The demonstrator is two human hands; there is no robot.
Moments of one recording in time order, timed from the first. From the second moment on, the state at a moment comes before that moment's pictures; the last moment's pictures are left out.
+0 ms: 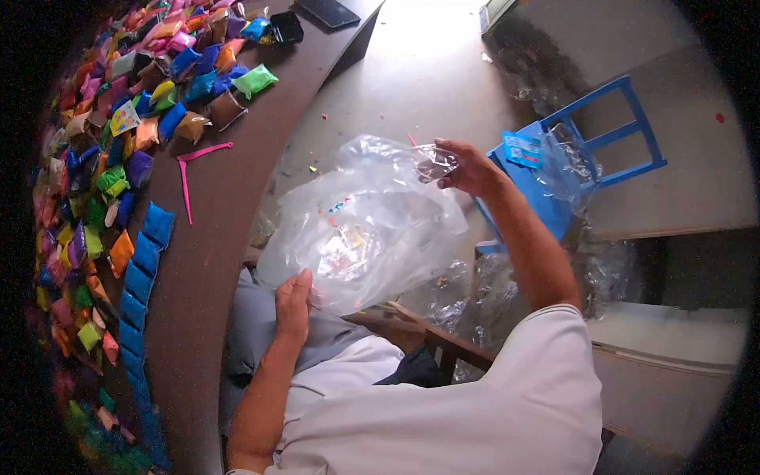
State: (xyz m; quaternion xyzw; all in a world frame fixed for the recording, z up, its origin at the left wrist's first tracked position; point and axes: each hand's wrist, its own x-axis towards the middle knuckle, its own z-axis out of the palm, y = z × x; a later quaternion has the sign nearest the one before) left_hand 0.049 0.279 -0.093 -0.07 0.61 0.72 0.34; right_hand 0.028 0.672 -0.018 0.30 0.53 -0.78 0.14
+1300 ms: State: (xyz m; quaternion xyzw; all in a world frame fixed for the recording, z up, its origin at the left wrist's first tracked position) left_hand 0.071 0.223 -0.107 0.01 0.59 0.73 0.34; right_hand 0.055 0.528 0.133 0.05 0.68 -0.72 -0.13
